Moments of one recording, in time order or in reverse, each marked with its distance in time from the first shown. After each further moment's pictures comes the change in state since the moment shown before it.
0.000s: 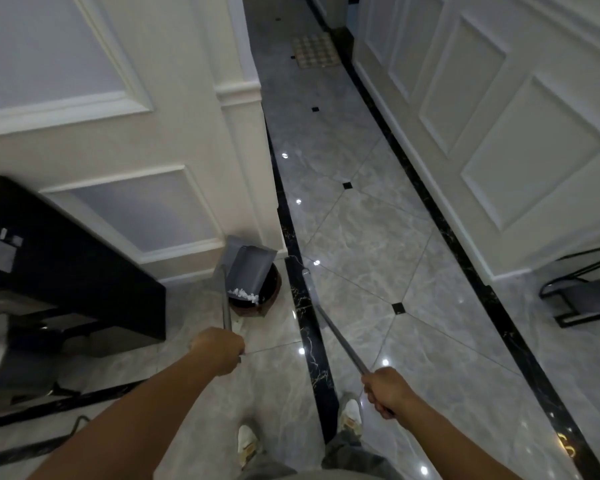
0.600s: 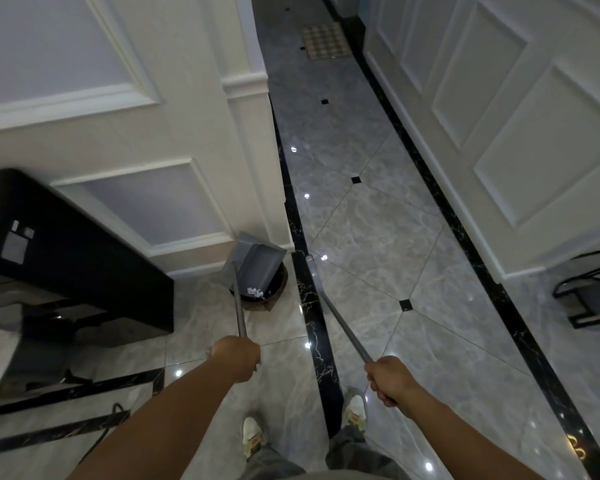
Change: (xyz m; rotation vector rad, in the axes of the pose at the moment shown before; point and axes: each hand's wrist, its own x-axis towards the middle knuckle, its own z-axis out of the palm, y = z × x) left_hand 0.008 0.033 0.018 -0.051 -0.100 -0.005; right_hand 0.012 -0.009 0.000 -0.007 0.022 -0.046
